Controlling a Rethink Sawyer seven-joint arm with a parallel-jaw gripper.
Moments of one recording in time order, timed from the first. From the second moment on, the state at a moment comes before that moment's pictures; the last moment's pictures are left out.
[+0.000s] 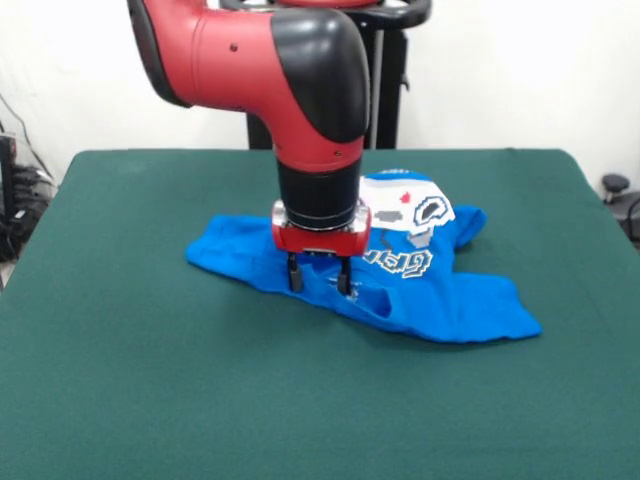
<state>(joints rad) -0.28 -0.39 0.02 1.59 -0.03 0.41 1.64</state>
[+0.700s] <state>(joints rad) -0.05 -0.38 -0.12 1.59 -0.06 0.08 1.64</state>
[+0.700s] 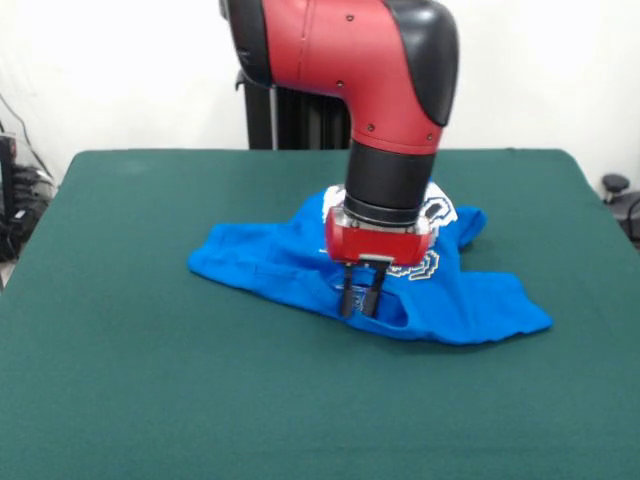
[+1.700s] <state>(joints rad) -0.06 -0.37 -0.12 1.59 -0.01 0.06 1.64</state>
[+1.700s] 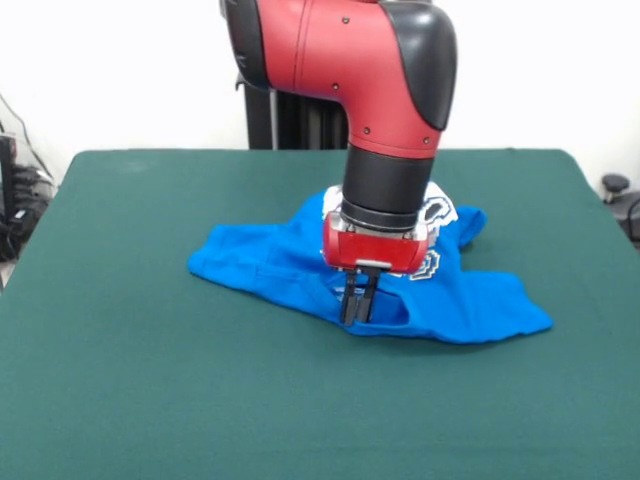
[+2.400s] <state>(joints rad) -0.09 -0.41 -0.13 1.59 -0.01 0.05 1.64</state>
